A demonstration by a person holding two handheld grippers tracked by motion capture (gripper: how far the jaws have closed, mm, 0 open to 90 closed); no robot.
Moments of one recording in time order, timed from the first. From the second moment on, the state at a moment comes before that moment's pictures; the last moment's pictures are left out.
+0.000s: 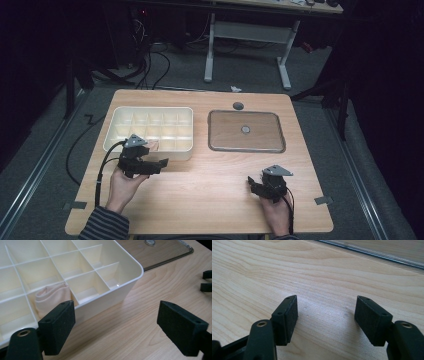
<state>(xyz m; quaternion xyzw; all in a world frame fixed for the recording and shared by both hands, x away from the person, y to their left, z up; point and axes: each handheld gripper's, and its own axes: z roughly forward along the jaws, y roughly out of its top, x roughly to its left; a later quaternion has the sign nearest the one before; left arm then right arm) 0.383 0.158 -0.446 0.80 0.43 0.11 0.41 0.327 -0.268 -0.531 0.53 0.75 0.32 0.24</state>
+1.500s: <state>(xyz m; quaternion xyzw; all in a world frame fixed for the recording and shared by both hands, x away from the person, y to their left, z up) 0.366 0.109 -0.477 0.81 0.38 0.08 0.43 0.327 -0.268 -0.531 0.53 0.75 0.32 0.24</state>
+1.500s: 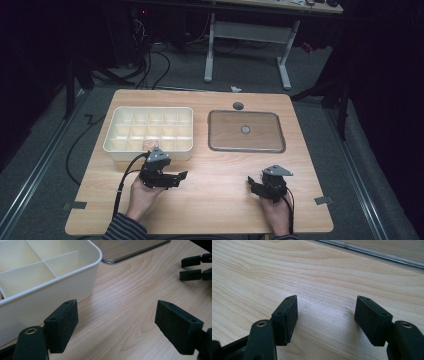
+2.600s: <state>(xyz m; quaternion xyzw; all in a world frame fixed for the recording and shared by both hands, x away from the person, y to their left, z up) 0.366 0.085 -0.501 0.82 0.41 0.12 0.37 0.327 -0.268 -0.531 0.53 0.75 0.32 0.24</state>
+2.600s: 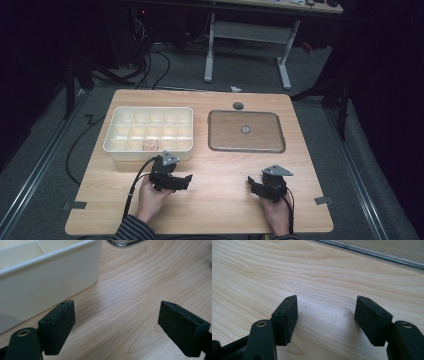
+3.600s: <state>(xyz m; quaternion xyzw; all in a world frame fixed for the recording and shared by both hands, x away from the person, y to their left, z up) 0.373 0.097 -0.530 0.82 0.43 0.13 0.36 0.327 -0.268 -0.531 0.53 0.75 0.32 0.24</state>
